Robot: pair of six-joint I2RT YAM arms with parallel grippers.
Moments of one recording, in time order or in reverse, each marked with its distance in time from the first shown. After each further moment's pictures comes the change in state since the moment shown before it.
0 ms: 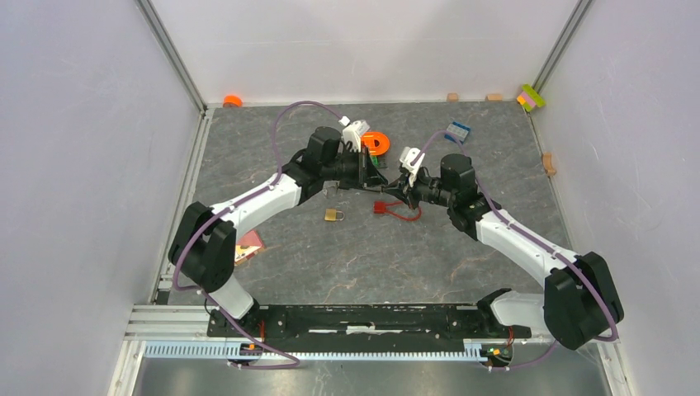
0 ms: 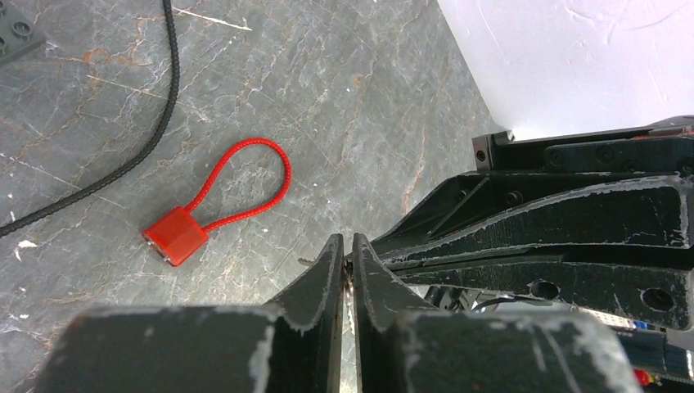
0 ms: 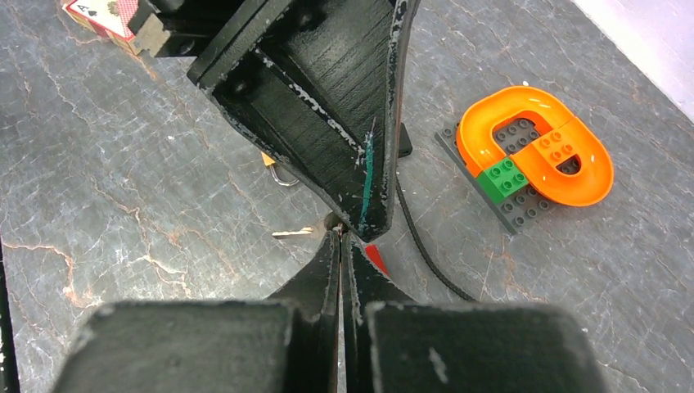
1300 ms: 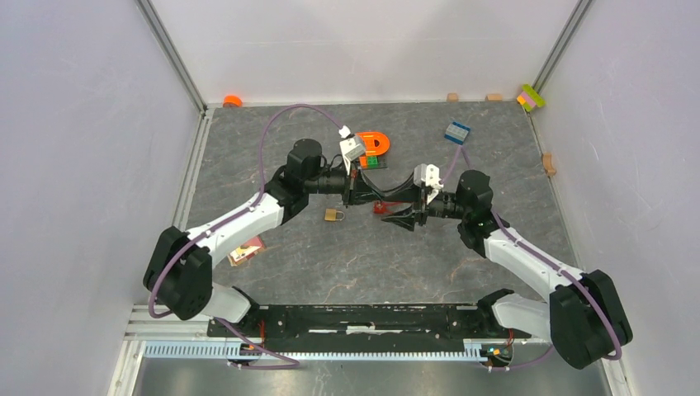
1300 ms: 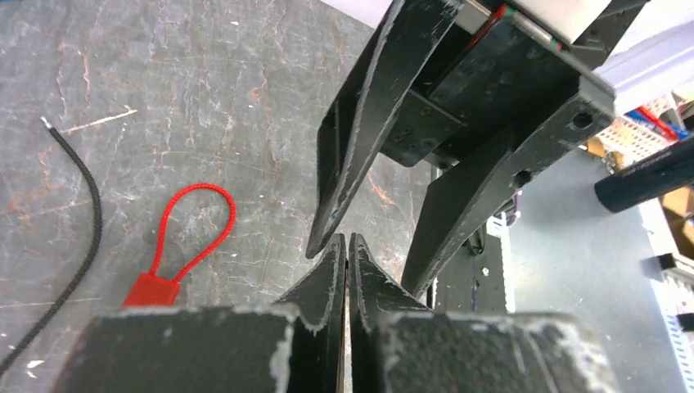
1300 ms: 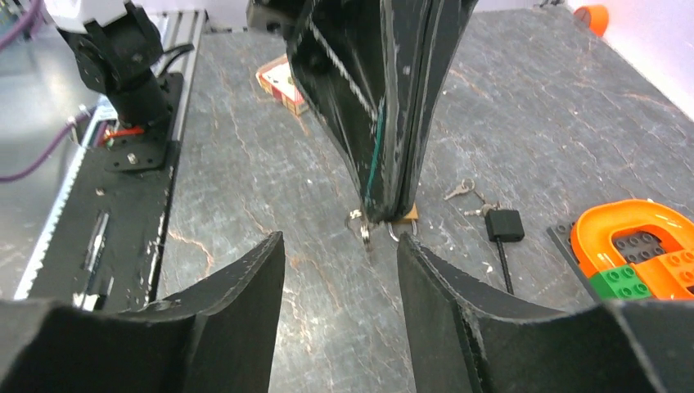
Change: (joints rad) left arm -0.002 -0.203 -0.167 0.149 0.321 0.380; right arm -0.046 -0.111 -0.174 0.268 -0.391 0.133
